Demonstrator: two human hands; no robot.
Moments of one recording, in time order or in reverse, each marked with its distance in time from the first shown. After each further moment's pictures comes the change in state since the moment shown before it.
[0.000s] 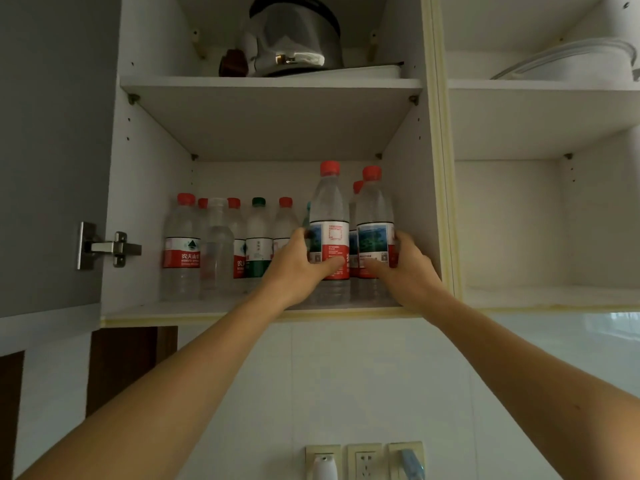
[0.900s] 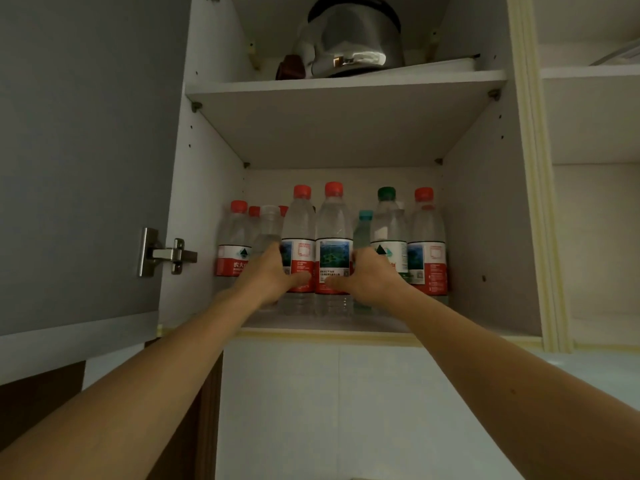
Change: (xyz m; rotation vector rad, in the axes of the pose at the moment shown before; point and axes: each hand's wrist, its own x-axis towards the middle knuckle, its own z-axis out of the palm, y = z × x) left_hand 0.026 -0.091 -0.094 0.290 0.020 -0.160; right_hand 0.036 -0.067 0.119 -0.138 -0.344 -0.127
